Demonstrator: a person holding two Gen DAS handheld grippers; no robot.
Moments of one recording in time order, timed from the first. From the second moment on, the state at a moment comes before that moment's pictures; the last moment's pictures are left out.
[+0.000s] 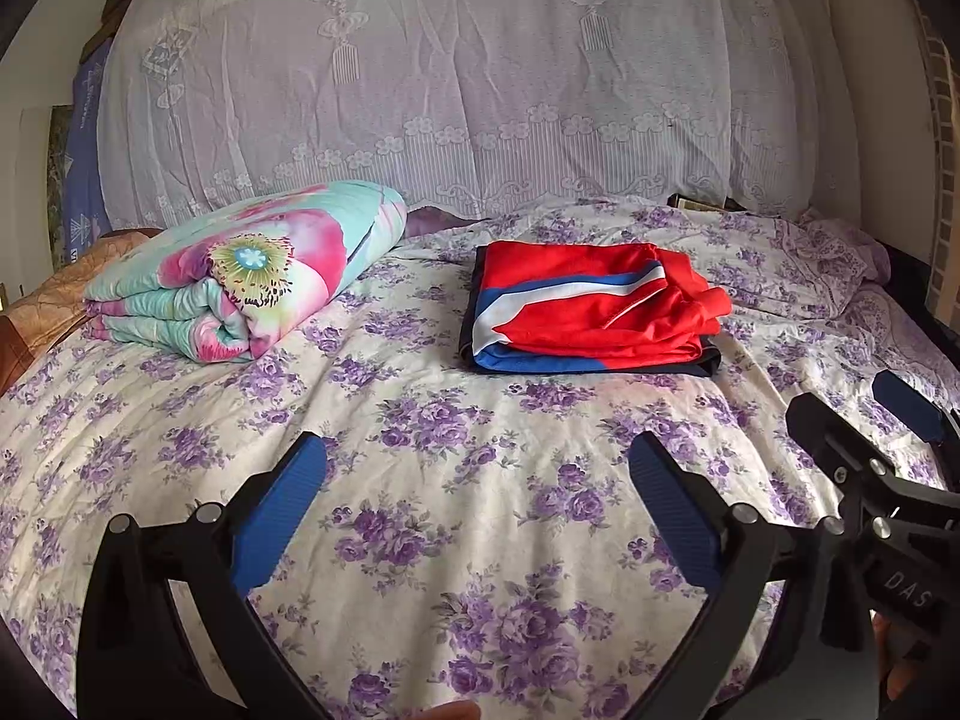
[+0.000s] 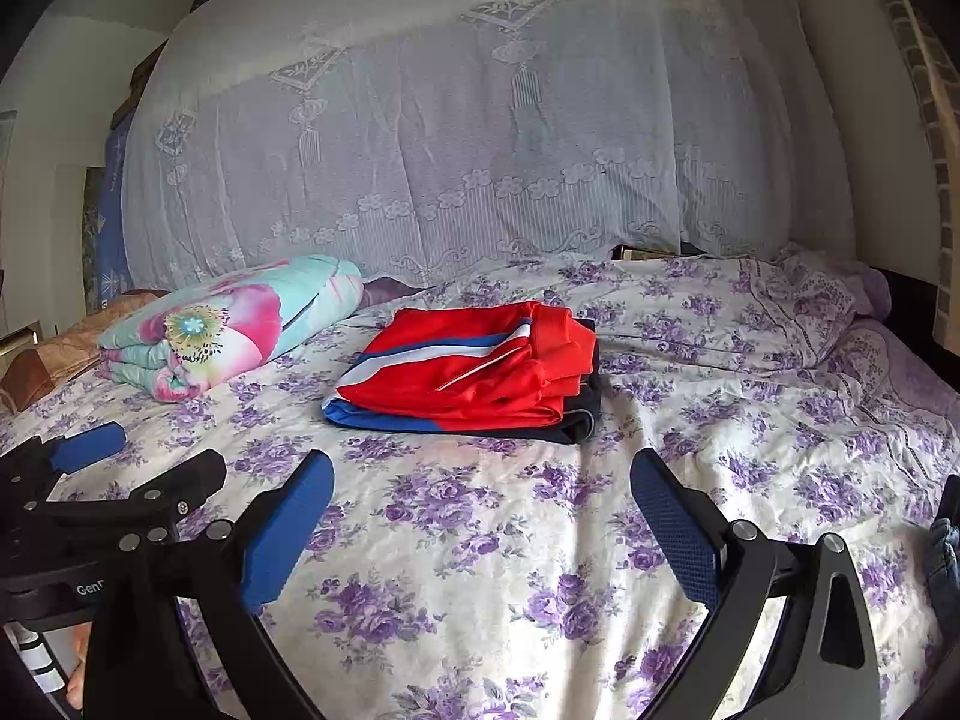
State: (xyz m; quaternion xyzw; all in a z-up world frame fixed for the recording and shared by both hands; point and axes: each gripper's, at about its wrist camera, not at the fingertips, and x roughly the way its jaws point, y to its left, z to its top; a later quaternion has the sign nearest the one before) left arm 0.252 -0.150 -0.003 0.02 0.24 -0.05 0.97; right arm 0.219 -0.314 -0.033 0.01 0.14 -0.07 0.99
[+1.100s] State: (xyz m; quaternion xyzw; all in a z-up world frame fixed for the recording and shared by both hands) left arm 0.251 -0.152 -0.004 0.02 0.24 -0.05 0.97; right arm 0.220 -0.315 -0.033 0.01 0.14 -0.07 0.99
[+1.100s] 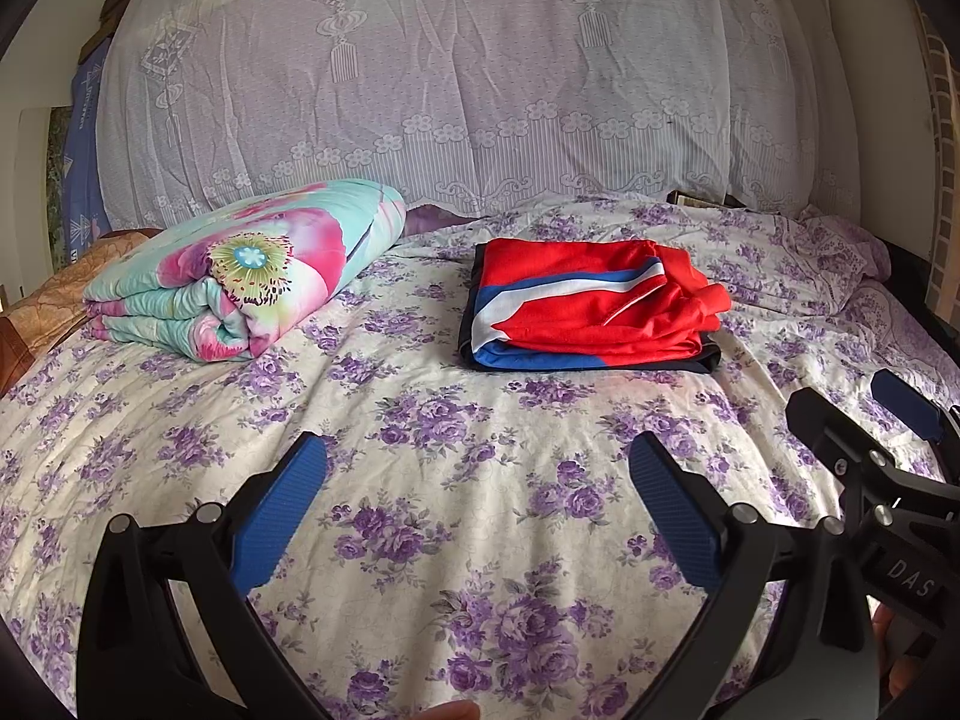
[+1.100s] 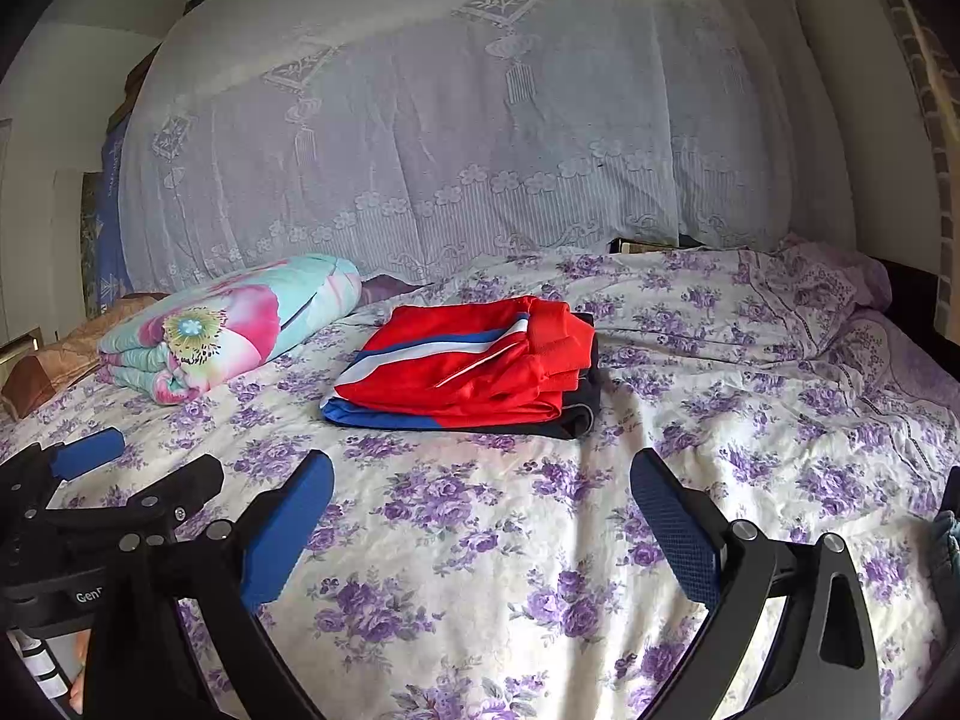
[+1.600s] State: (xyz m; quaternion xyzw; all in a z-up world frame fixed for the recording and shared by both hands) left arm 0.251 -0.151 -0.004 0.02 0.24 -0.05 0.97; right arm 0.220 -0.315 -0.033 0.01 0.14 -0.07 0.99
